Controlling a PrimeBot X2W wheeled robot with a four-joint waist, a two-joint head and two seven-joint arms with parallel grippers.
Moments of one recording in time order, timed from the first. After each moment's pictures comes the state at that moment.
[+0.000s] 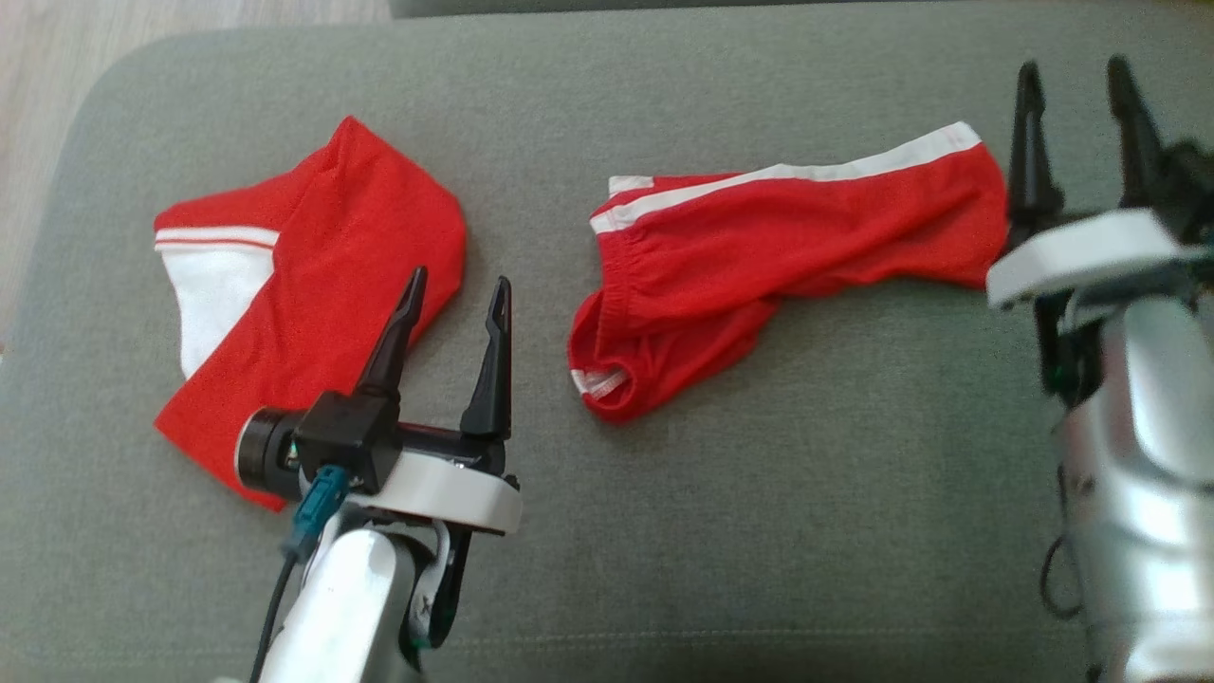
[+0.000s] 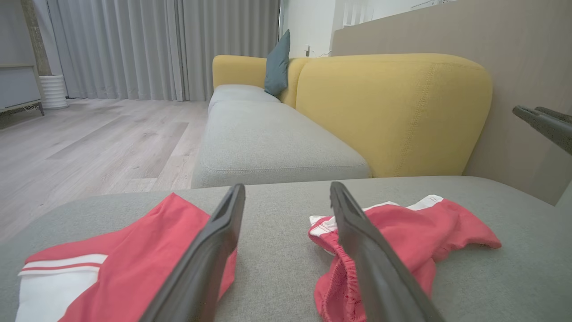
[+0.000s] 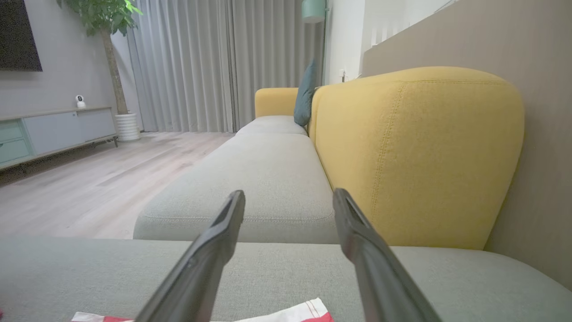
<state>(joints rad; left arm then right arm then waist) -0.19 0.05 -0.38 0.09 -0.16 0.12 -0.26 -0.62 -0.11 -0.07 0.57 0.04 0.13 -0.22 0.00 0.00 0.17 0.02</state>
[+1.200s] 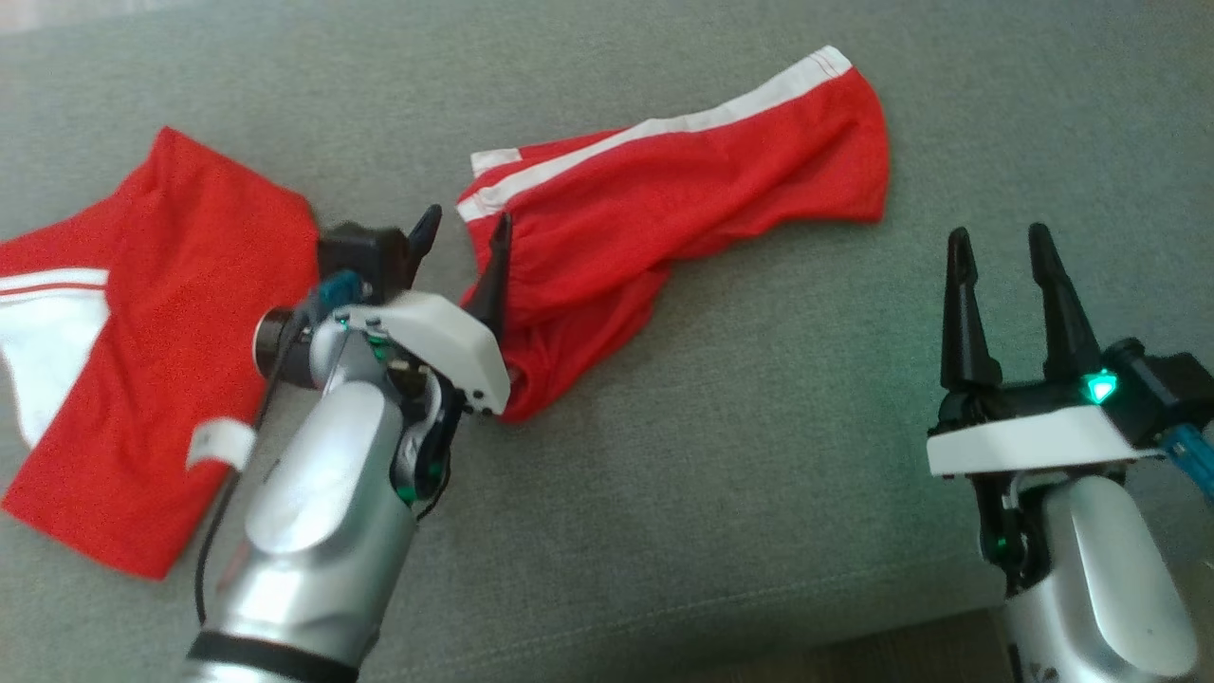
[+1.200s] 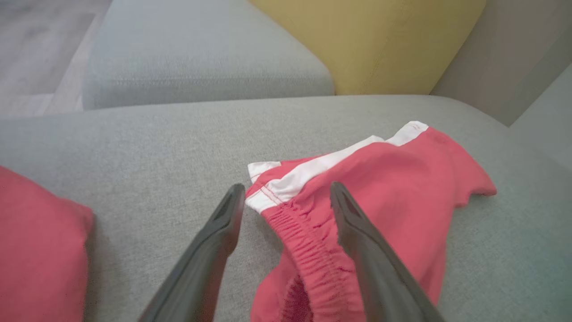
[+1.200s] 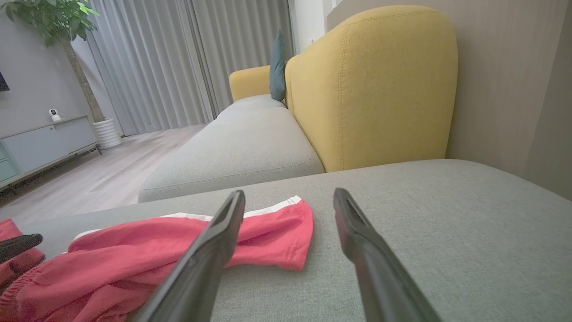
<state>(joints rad) -0.54 0.04 -0.41 0.54 -0.33 0.04 -0.09 -0.22 -0.05 0.02 0.20 0.20 0.13 -0.25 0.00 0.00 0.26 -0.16</state>
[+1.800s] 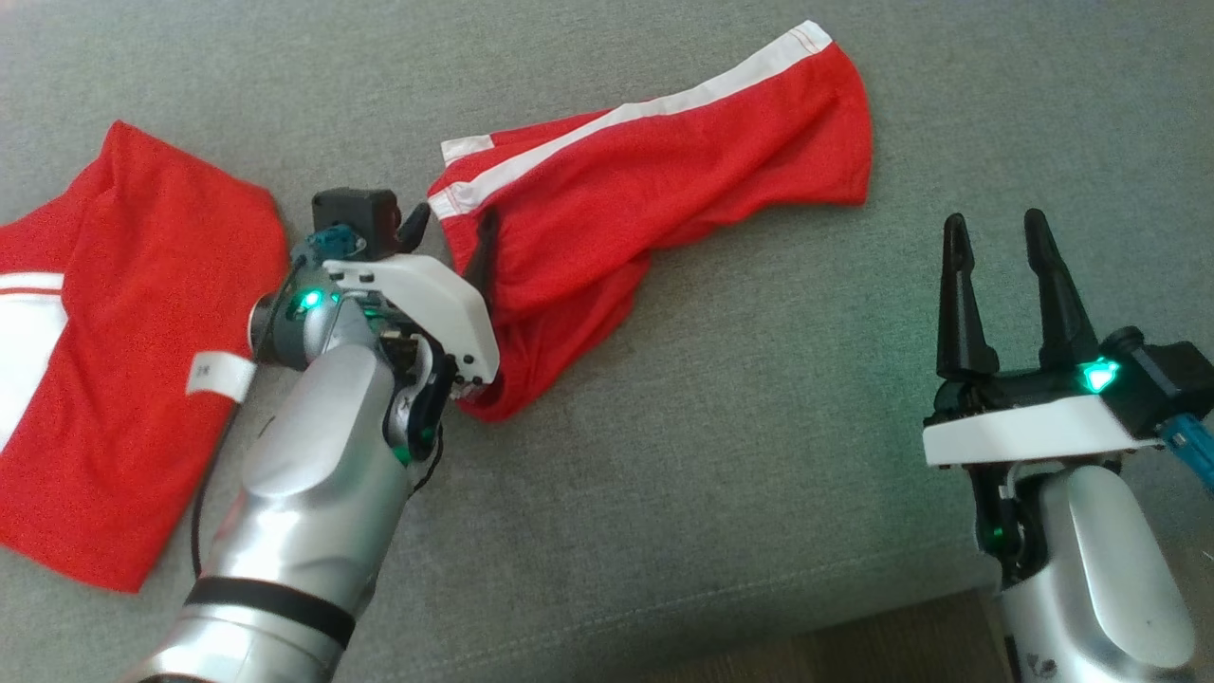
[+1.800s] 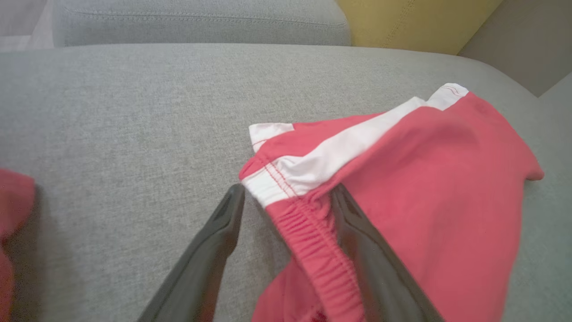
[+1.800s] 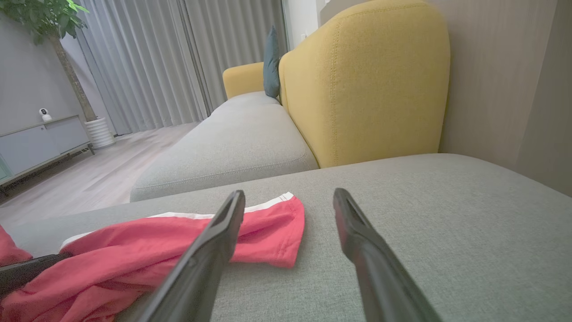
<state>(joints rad) -0.68 0.04 -0.44 0.76 -0.43 0.05 -0.04 -0.24 -0.05 0.04 0.20 0.21 0.13 -0.25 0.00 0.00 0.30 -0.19</state>
